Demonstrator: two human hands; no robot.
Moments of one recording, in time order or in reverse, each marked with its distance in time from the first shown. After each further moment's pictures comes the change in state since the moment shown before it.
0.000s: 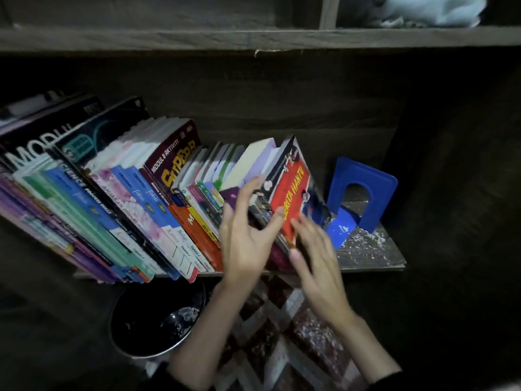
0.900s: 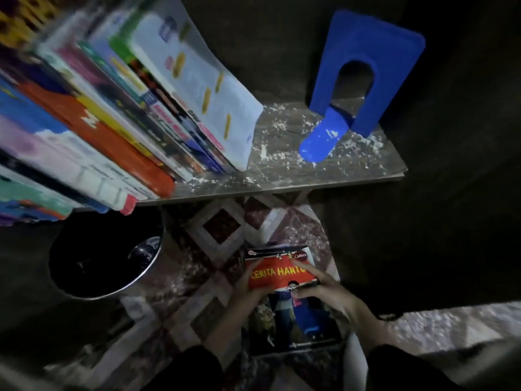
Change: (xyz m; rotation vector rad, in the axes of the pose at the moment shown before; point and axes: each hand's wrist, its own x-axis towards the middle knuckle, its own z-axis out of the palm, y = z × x) left_hand -0.202 -0.199 0.079 -0.329 -0.623 -1.022; right_hand -0.164 0.154 0.009 0.507 -0.679 1.160
